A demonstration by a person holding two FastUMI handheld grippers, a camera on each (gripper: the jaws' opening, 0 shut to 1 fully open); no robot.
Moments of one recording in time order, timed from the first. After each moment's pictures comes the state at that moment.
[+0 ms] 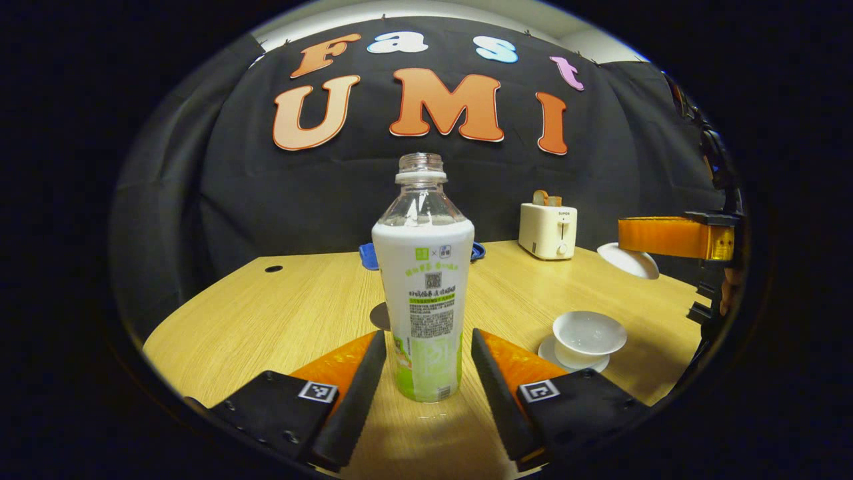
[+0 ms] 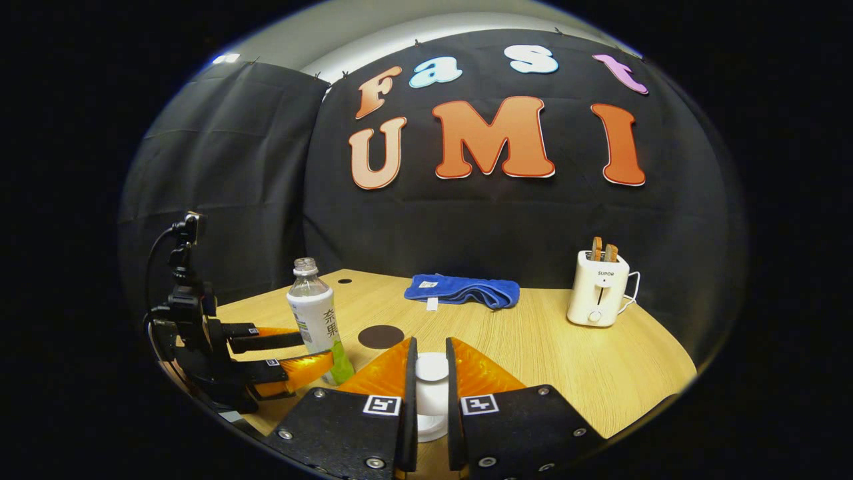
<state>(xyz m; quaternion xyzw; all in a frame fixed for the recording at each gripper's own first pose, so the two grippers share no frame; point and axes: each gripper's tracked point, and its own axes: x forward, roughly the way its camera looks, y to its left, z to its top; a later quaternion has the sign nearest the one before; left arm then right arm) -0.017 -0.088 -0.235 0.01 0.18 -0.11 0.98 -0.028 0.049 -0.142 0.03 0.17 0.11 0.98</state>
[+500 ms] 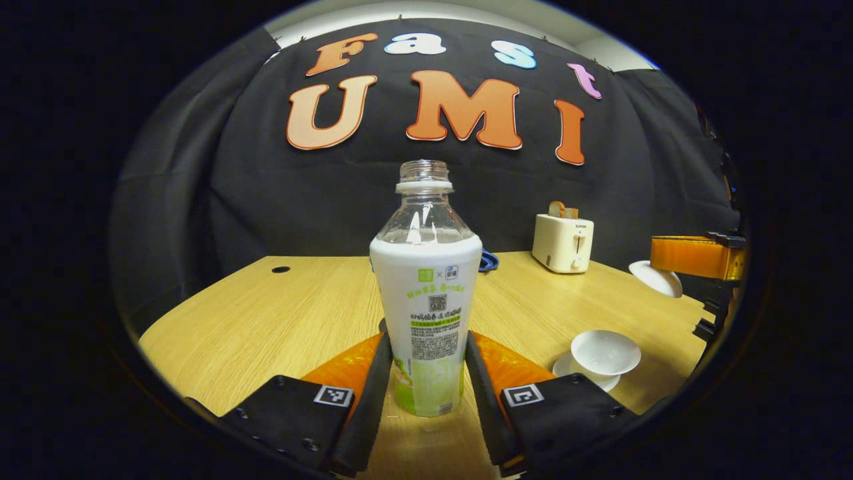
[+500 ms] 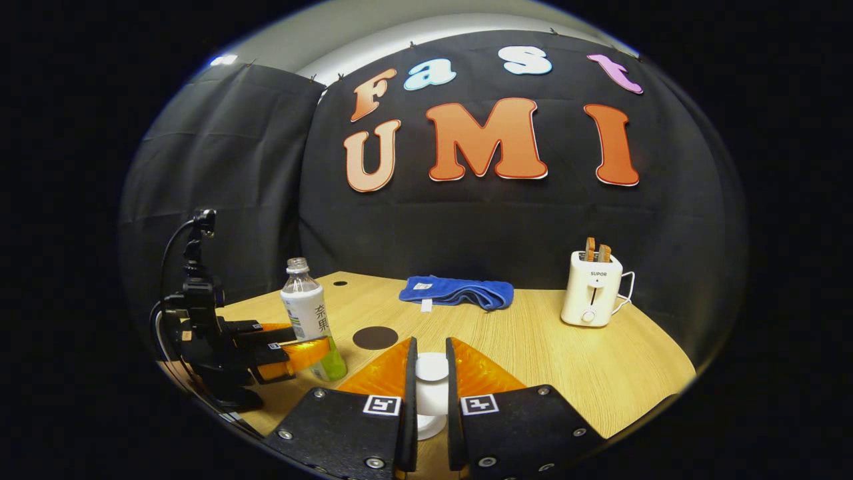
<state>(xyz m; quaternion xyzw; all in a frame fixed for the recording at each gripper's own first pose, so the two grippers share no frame) 0.001 -0.075 -0.234 0.00 0.18 -0.08 0.98 -0.030 0.041 -0.140 0.03 0.17 0.11 0.98</state>
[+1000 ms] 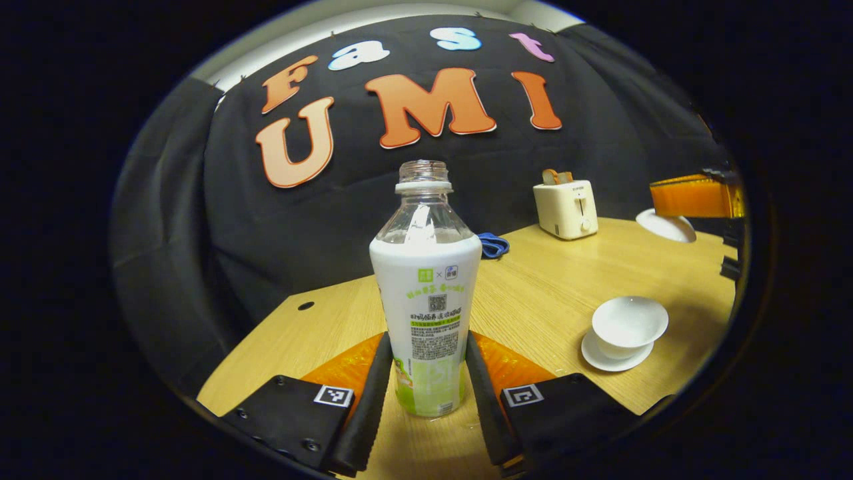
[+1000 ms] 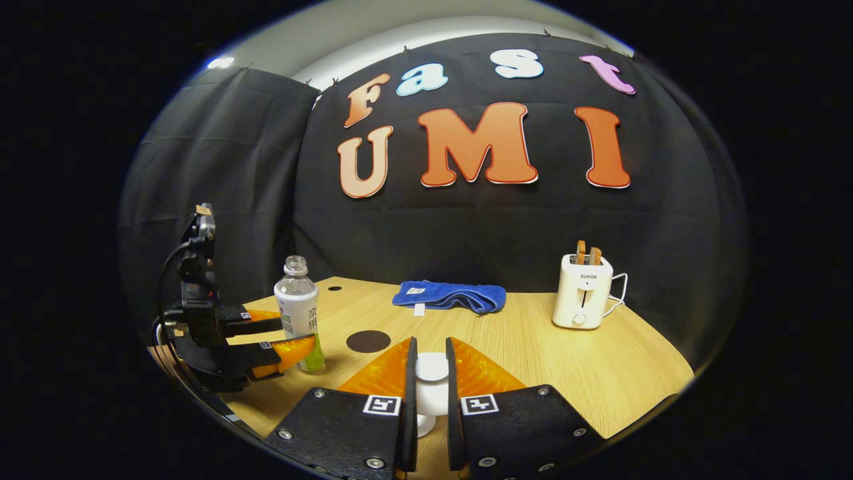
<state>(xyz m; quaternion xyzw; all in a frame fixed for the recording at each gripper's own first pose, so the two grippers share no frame) 0.002 -0.077 -0.218 0.18 0.17 -0.08 0.97 -0.032 0.022 -0.135 0.04 0.15 0.09 0.98</state>
